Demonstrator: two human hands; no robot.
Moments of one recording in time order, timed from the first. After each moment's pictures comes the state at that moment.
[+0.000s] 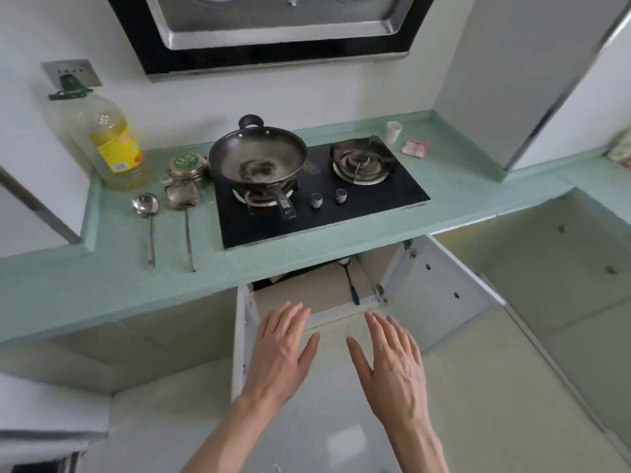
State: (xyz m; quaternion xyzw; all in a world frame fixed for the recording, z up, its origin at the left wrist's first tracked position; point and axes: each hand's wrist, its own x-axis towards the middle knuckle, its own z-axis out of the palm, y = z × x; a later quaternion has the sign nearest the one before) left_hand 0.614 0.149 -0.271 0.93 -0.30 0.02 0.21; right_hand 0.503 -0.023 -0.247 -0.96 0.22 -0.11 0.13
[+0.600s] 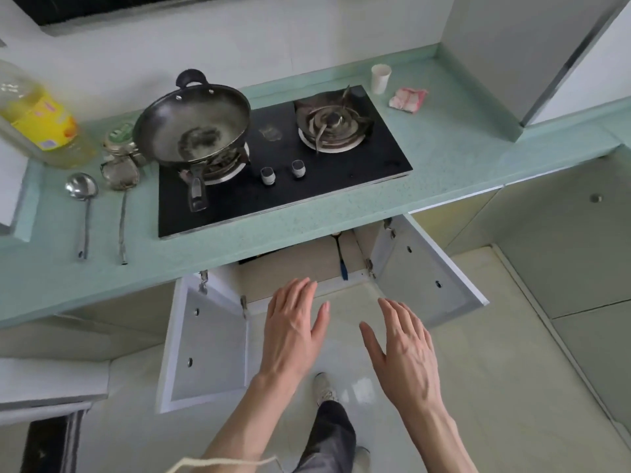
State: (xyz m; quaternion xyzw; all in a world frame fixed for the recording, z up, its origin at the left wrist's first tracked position) left_hand 0.625 -0.079 -0.301 0.95 -0.24 0.01 0.21; right_hand 0.516 -0.246 -0.307 -0.95 0.22 -0.04 0.20
